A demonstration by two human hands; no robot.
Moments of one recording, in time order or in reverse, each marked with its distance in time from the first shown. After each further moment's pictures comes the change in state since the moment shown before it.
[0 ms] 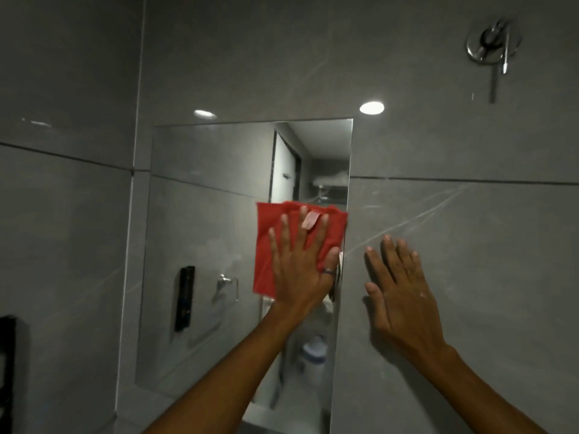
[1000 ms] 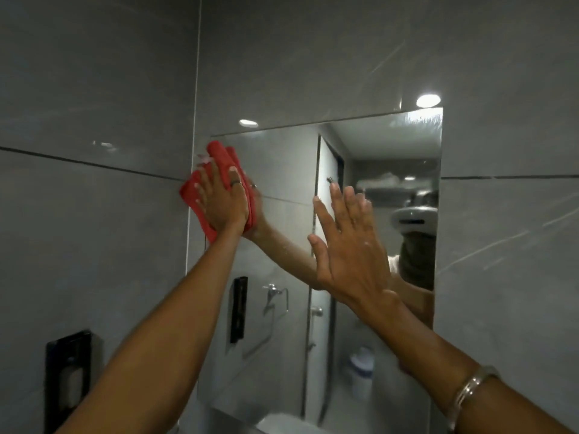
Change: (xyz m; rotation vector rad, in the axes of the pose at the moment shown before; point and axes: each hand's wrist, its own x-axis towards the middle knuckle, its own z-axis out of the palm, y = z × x) left_hand 0.144 -0.237 -0.090 -0.106 0.271 -0.673; right_hand 0.143 -0.156 0.078 0.015 0.024 -0.126
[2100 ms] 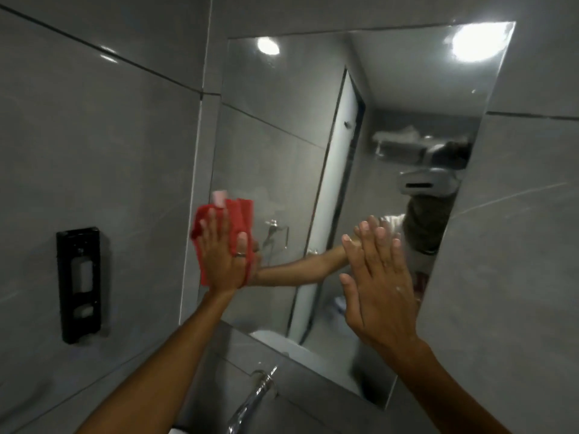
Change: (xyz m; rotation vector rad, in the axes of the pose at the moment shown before) left_hand -0.197 -0.188 -0.023 0.075 -0.125 0.135; right_hand -0.157 0.000 0.009 0.125 -0.039 -0.068
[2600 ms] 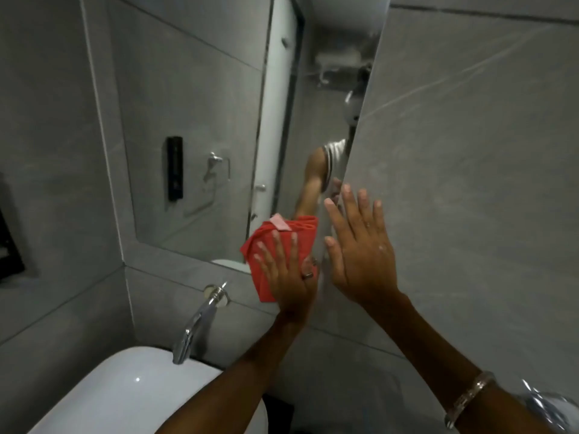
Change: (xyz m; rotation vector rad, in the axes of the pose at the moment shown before) left_hand -0.280 0.158 0.078 0.023 -0.197 0.022; right_hand -0.101 0.022 -0.088 -0.078 -0.153 0.119
